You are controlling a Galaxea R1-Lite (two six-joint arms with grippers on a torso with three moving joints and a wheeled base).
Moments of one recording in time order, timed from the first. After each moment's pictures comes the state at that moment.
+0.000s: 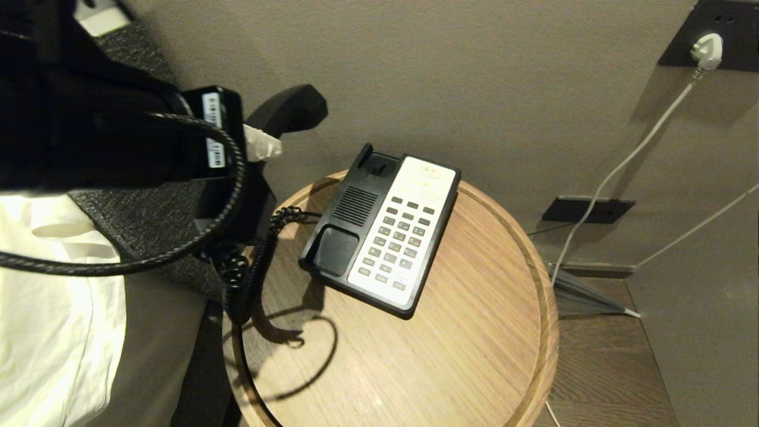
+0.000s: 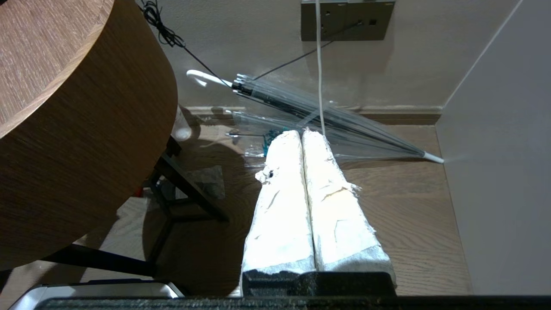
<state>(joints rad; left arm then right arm) -0.80 1.38 -1.53 0.53 0.43 -0.38 -0.01 0.00 0.00 -0.05 0.00 0.04</state>
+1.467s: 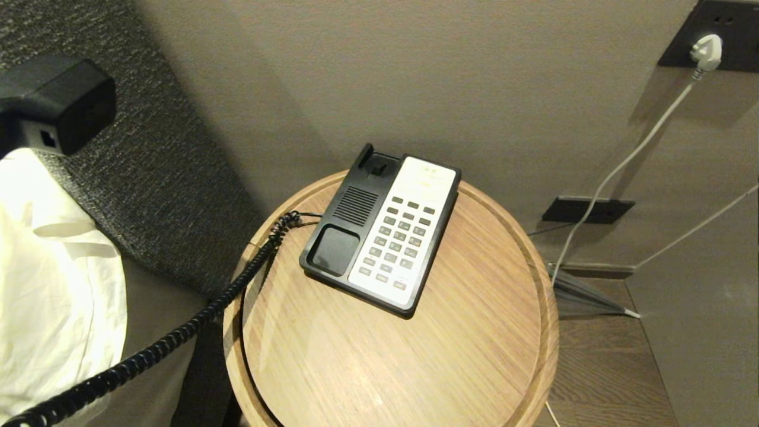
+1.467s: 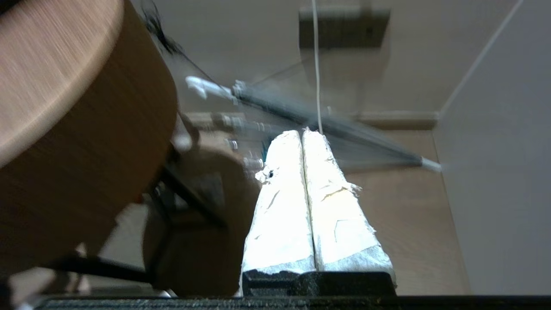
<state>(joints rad) -0.80 0.69 -1.02 0.32 0.22 -0.76 -0.01 0.00 -0.04 -0.05 -0.01 0.04</state>
